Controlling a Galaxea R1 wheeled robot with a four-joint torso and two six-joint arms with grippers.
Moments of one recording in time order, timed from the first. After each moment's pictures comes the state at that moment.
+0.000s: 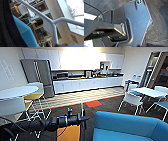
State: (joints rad) left arm 0.31 2.30 -1.03 0.43 -0.04 -1.24; right arm -1.65 2.90 -2.53 -0.05 0.26 0.01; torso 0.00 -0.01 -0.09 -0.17
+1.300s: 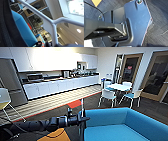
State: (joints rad) left arm 0.31 2.30 -1.03 0.46 -0.04 -1.24; right arm -1.66 2.91 -2.53 -0.05 0.27 0.01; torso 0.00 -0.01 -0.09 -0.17
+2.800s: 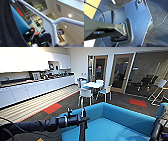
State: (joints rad) left arm 0.31 2.30 -1.02 0.47 -0.04 -1.24; right arm -1.66 2.91 -2.53 -0.05 0.27 0.01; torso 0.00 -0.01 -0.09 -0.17
